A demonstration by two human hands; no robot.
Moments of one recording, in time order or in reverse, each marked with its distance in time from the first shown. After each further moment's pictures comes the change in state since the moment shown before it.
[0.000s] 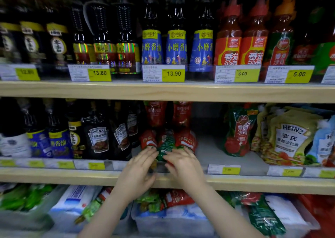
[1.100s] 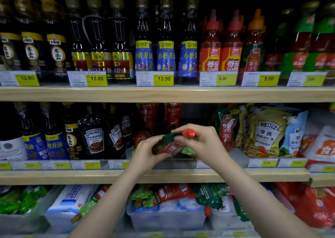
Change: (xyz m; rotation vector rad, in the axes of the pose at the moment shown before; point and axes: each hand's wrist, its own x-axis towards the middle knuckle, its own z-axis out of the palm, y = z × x) left_hand 0.054 0.042 -0.022 -0.521 0.114 -0.047; right_hand 0.001 0.000 -0.128 0.676 0.145 0.126
